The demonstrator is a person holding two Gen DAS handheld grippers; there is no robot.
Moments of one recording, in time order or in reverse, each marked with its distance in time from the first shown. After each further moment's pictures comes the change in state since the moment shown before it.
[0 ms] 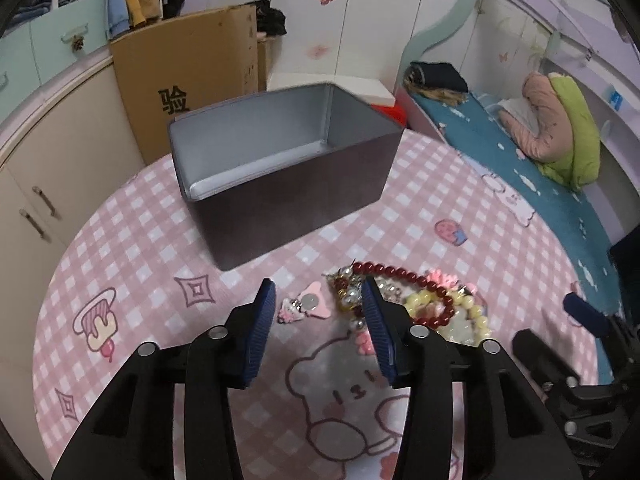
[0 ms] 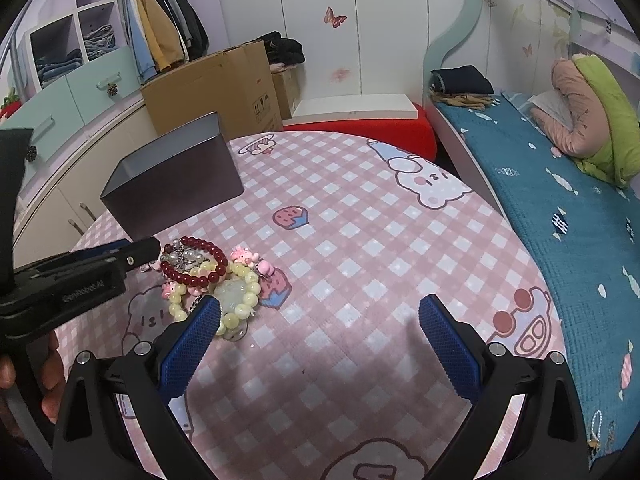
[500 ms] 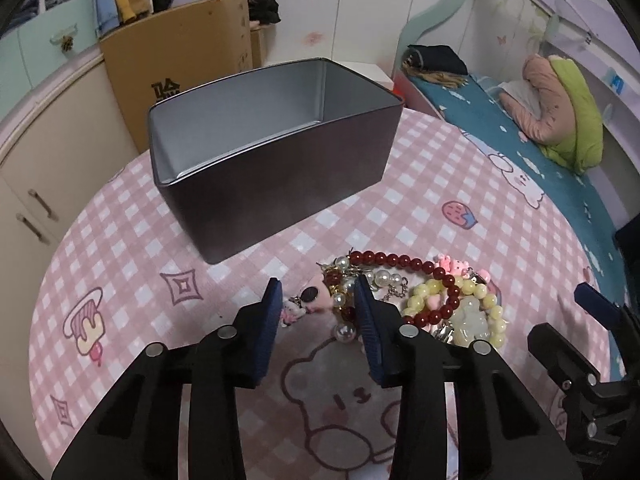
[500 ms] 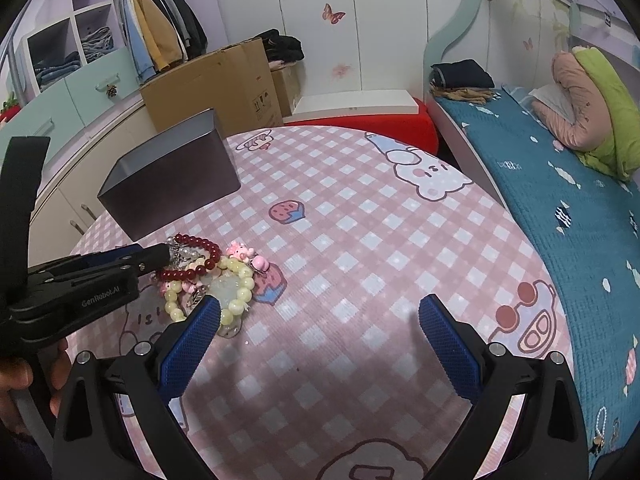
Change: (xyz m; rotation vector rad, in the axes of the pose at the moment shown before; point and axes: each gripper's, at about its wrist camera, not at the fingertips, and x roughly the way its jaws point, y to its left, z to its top) left arm 0.019 -0.002 -0.003 0.034 0.059 0.008; right arm 0.004 -0.006 -0.004 0.015 0.009 0.013
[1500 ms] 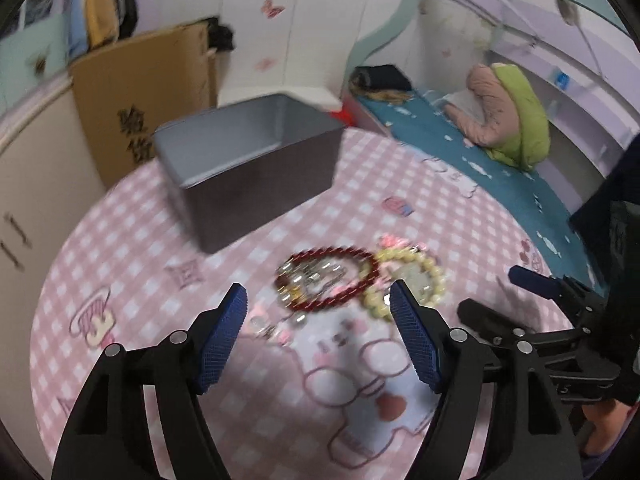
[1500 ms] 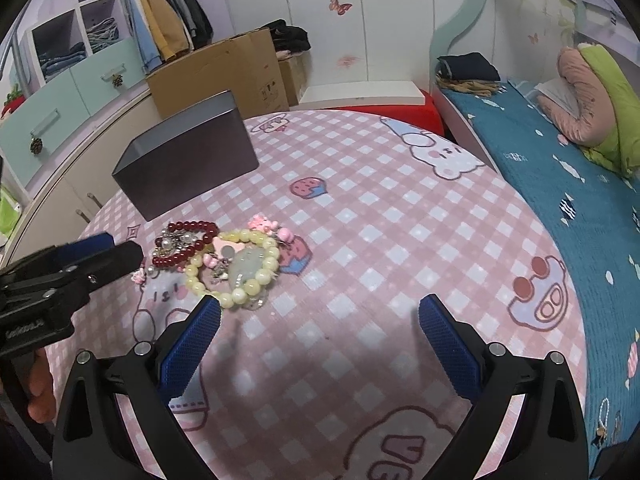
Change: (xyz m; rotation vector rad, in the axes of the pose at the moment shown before) left arm -0.056 0.011 -0.031 0.112 -0.099 -0.180; right arm -0.003 0.014 -0.013 -0.002 0.036 0.008
